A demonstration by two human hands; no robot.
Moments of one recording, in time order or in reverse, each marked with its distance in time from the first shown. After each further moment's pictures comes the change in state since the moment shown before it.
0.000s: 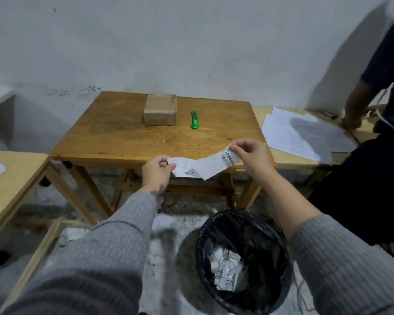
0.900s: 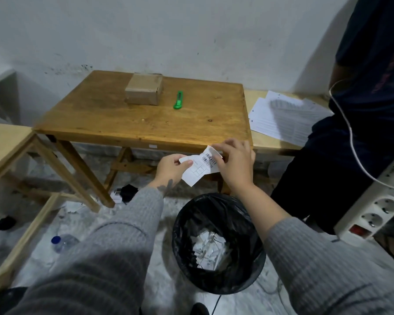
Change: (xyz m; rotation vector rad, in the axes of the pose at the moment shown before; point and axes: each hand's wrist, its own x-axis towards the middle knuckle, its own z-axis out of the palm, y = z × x) left_hand -0.084 0.035 0.123 -0.179 -0.197 -0.074; right_hand -0.023 0.100 -0.054 -0.466 0.056 -0.282
